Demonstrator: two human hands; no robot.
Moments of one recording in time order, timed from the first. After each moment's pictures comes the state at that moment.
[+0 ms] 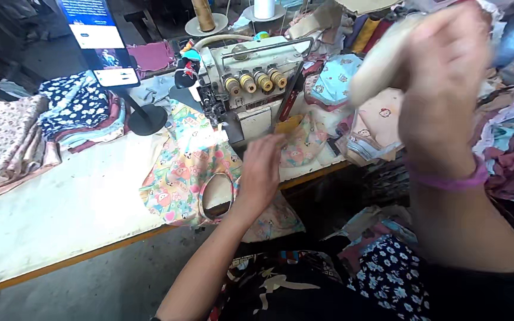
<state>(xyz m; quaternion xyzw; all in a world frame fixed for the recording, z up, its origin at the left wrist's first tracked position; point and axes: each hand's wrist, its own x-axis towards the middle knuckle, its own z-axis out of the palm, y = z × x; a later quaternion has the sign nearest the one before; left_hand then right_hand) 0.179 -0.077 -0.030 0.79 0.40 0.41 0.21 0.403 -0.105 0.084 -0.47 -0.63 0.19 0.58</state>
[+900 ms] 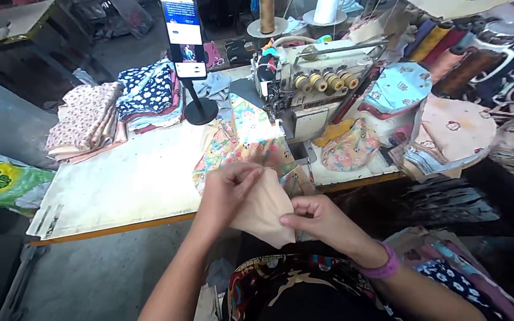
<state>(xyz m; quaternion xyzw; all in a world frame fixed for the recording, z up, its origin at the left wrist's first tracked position) 0.027 -0.112 0.019 0.72 0.50 0.40 0.26 0.243 -0.156 -0.017 -0.39 -0.56 0.62 0.39</state>
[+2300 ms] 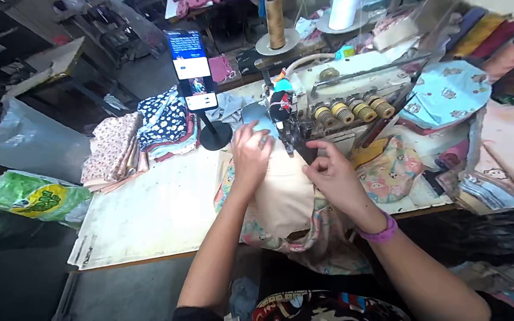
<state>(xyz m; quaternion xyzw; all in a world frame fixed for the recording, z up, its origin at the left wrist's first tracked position) 0.047 0.038 -0.010 0.77 0.53 0.36 0.07 0.235 -0.033 -0.012 -0.57 -0.59 0.37 0.44</state>
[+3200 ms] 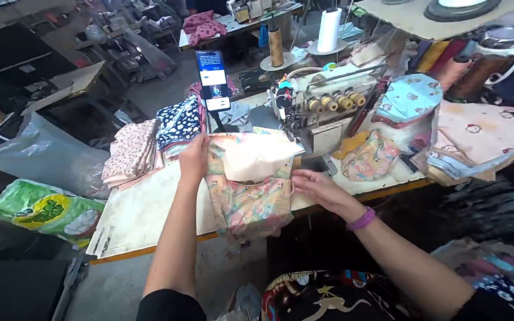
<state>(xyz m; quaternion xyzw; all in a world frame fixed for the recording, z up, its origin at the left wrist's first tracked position) -0.109 0.026 0.000 0.76 0.54 0.34 -0.09 0.211 -0.079 -0.044 -0.44 -0.43 0.66 0.42</state>
